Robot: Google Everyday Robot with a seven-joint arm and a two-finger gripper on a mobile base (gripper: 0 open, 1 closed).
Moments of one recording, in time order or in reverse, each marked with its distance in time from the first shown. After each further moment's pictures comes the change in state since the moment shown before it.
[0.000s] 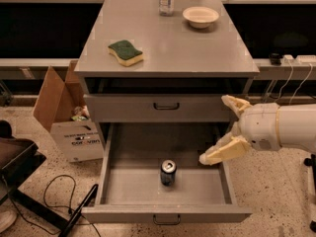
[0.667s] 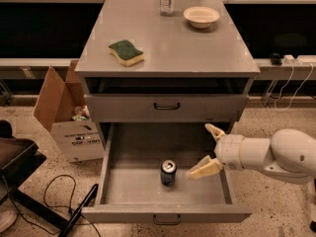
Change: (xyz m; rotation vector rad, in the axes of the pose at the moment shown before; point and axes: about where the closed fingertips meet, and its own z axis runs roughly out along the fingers) arm 0.119 -0.007 0.105 -0.013 -0.019 0.037
